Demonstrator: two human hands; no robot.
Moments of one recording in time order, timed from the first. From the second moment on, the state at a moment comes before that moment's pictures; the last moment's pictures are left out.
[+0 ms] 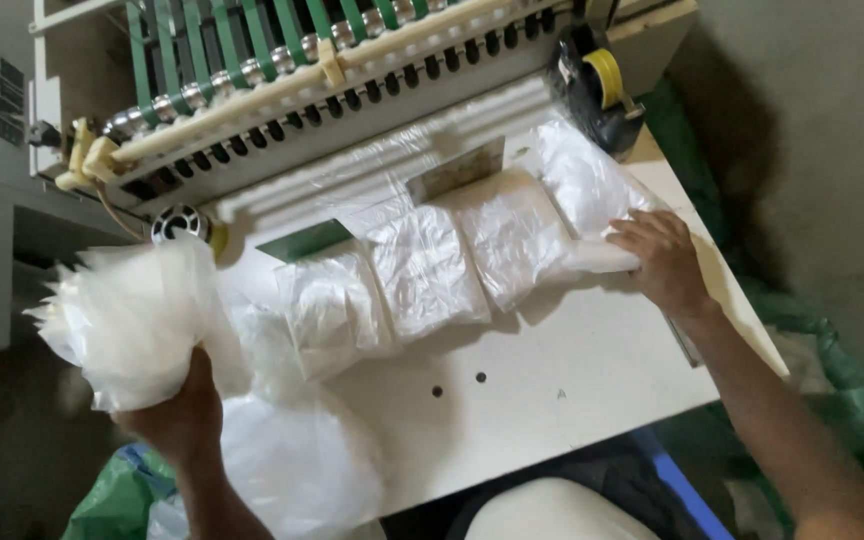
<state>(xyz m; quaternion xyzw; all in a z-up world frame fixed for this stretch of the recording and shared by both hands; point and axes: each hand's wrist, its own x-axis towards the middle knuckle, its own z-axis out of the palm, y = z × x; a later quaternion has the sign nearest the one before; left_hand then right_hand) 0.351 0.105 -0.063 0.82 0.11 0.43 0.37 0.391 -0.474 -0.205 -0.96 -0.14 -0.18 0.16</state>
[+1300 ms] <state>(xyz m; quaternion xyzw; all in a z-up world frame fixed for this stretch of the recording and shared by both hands) 0.250 -0.043 -0.261 0.62 0.11 -0.28 0.72 0.218 -0.325 -0.222 -0.86 -0.35 -0.13 0.34</state>
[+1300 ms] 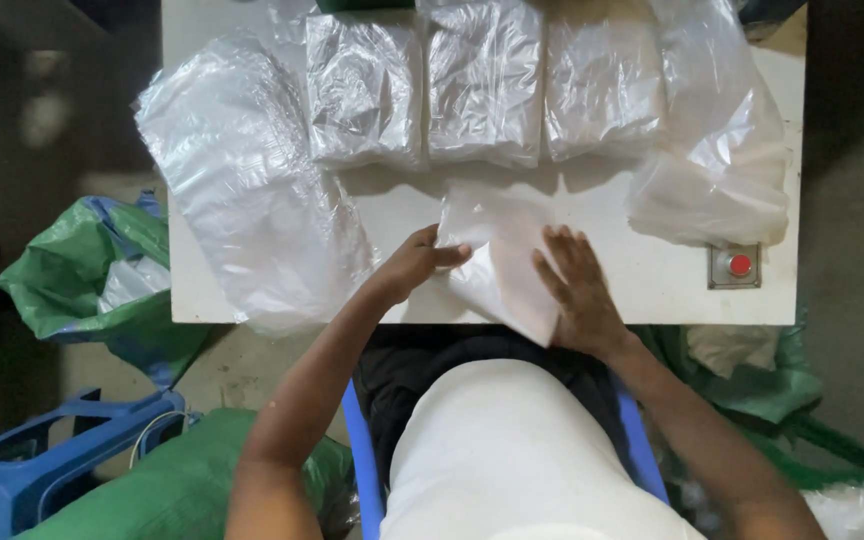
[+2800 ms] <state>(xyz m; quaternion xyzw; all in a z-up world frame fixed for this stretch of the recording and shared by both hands) 0.213 -0.071 -0.154 0.63 -0.02 0.00 0.77 0.224 -0.406 -0.270 -0.59 0.18 0.03 0.79</state>
